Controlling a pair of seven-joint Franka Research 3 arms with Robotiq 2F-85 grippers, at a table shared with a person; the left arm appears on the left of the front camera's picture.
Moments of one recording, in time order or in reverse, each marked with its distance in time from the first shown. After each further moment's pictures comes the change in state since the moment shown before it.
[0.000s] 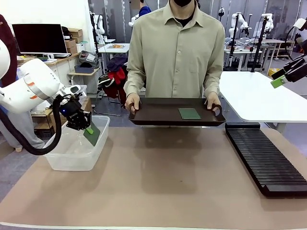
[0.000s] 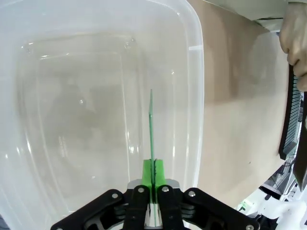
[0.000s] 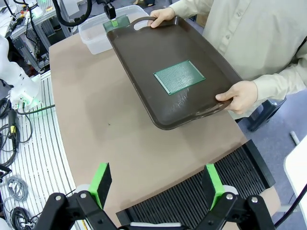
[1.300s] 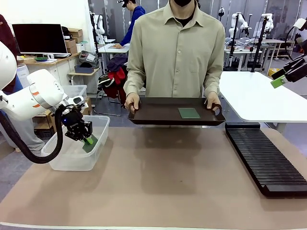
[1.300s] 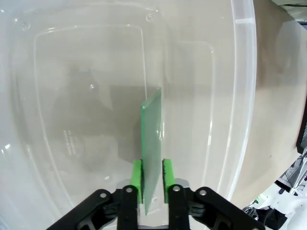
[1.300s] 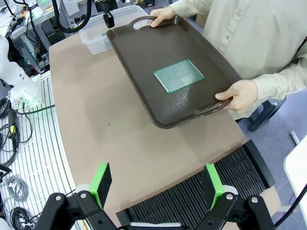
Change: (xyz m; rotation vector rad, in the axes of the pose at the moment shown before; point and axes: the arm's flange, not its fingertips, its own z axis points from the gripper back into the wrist) left arm -0.008 0.019 -0.033 0.066 0.085 -0.016; right arm 0.000 0.000 0.000 0.000 0.000 0.000
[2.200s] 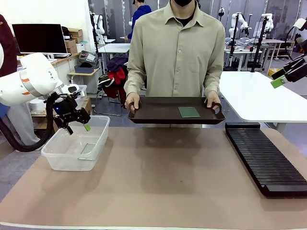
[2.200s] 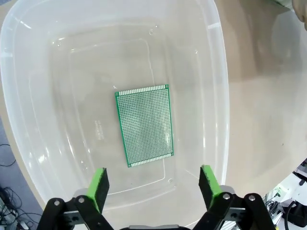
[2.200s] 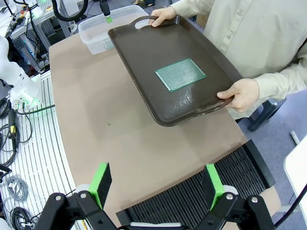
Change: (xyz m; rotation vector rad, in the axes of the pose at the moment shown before) left arm -0.005 -0.016 0.058 0.114 -0.039 -0.113; right arm 0.000 0.000 0.000 0.000 0.000 0.000
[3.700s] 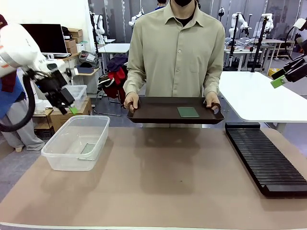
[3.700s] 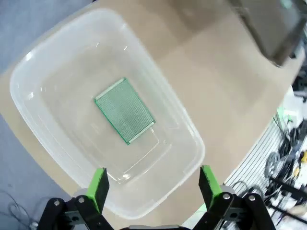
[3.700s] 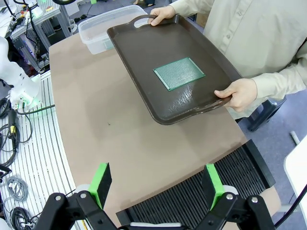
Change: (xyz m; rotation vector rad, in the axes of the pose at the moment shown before) left arm -0.010 -0.005 0.113 -0.120 -0.008 -0.506; right arm 0.000 0.000 0.000 0.000 0.000 0.000
